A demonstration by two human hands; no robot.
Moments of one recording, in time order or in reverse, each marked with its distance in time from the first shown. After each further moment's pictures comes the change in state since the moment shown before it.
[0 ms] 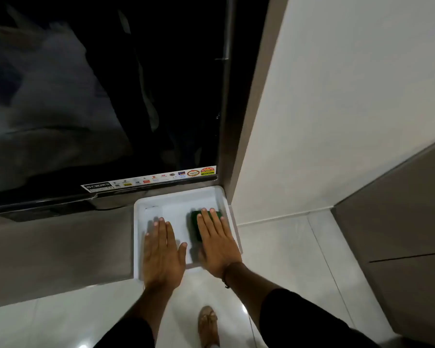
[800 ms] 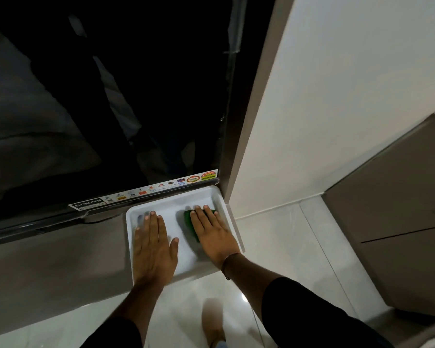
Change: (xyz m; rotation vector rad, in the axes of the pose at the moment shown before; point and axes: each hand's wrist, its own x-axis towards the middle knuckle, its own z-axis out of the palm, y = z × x) left_hand 0.035 -0.029 -0.018 0.037 0.016 0.097; right_hand 0.034 -0.003 -0.001 -0.075 -0.061 -0.007
